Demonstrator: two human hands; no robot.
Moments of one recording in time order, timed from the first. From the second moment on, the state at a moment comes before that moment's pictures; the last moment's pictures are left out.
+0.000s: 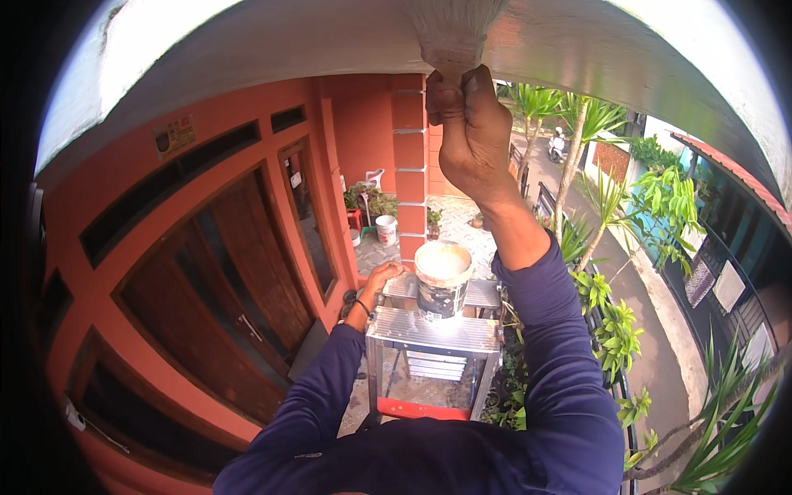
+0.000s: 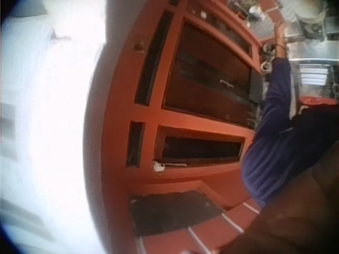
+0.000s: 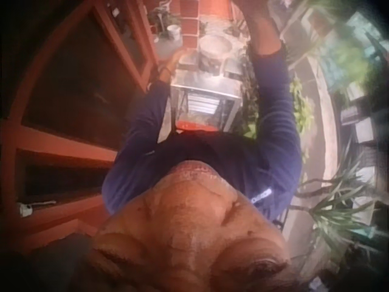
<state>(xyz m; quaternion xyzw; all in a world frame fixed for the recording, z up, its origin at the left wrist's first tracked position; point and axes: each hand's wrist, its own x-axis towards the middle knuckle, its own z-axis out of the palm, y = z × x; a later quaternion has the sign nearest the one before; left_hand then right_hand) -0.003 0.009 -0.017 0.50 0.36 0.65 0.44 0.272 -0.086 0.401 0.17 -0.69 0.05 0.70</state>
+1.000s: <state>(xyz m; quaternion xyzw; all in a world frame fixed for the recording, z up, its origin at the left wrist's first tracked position) -0.004 0.010 -0.013 0.51 0.36 0.64 0.45 0.299 -0.120 0.382 0.10 -0.60 -0.19 0.77</state>
